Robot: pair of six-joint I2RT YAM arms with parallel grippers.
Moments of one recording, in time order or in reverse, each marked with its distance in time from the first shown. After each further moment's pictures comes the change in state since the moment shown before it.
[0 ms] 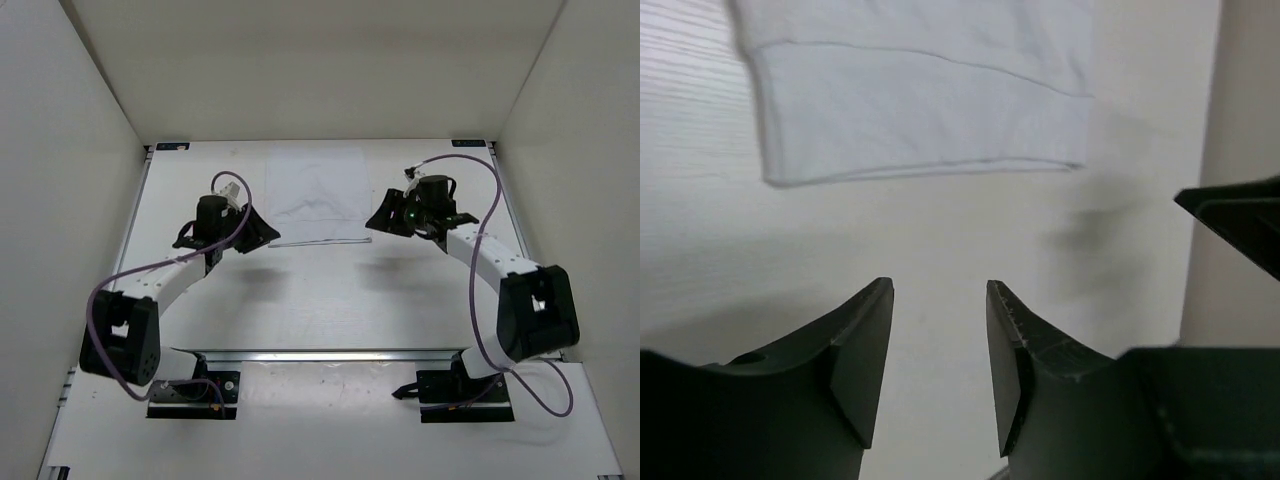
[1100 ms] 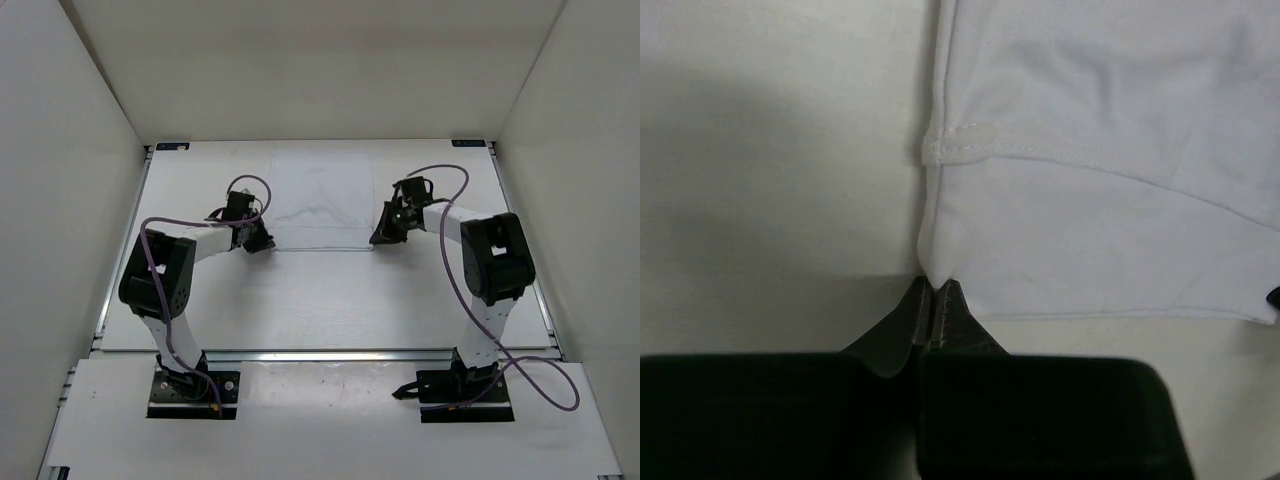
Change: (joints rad) left arm -0.056 0.461 0.251 -0.094 -0.299 -0.008; right arm -0.021 0.481 0.267 -0.142 0.055 0.002
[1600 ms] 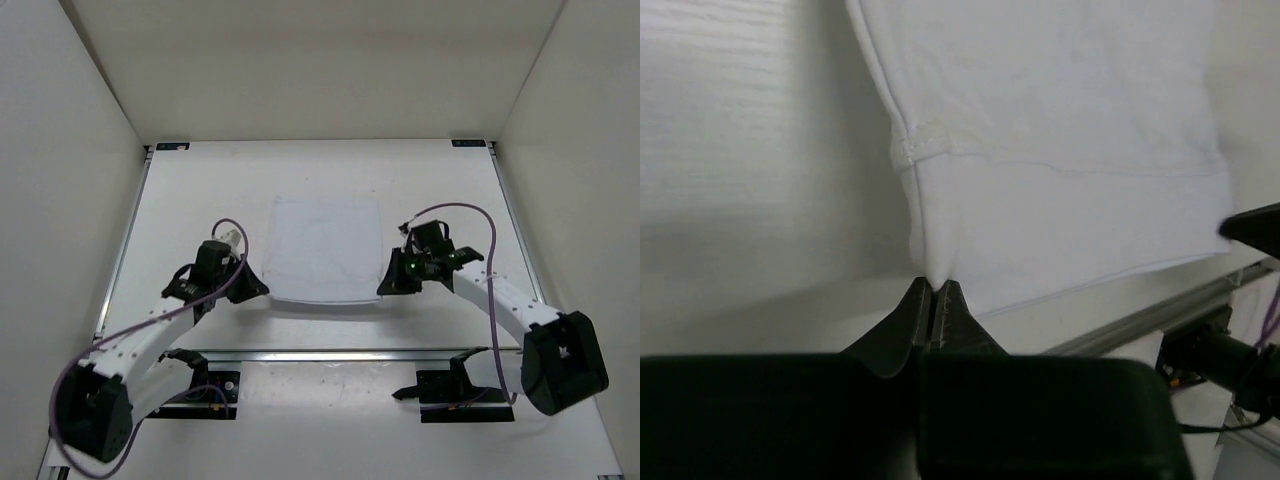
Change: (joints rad) left arm -0.069 -0.776 -0.489 -0.203 0.146 0.028; right arm 0.132 -0.699 -0.477 -0.232 -0.018 0.021
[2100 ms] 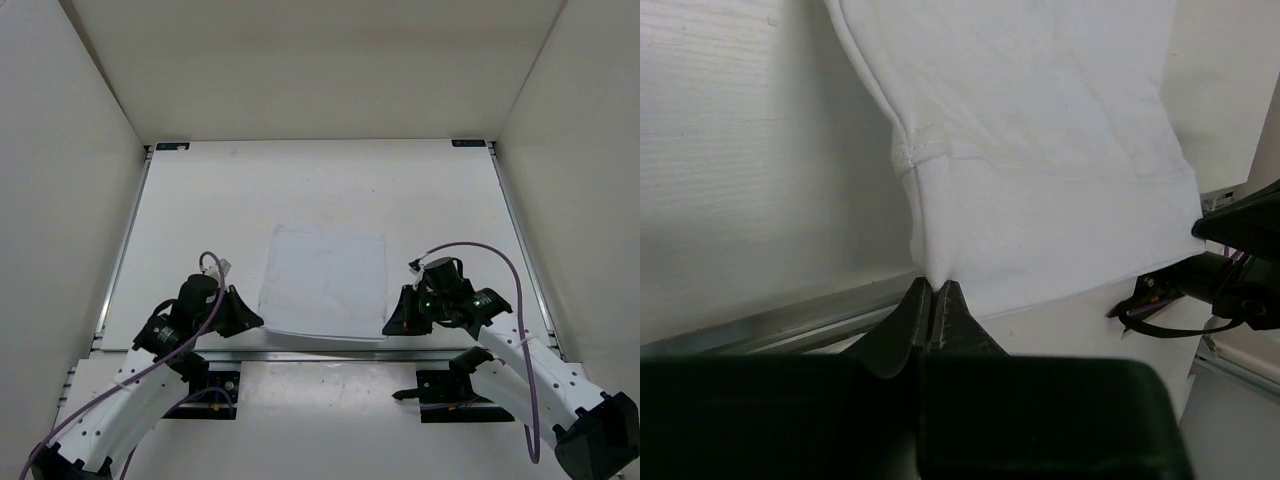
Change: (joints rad) left arm -0.134 -0.561 -0.100 -0.386 -0.006 -0.134; right arm 0.126 -0.469 -0.231 -0.223 -0.067 0.186
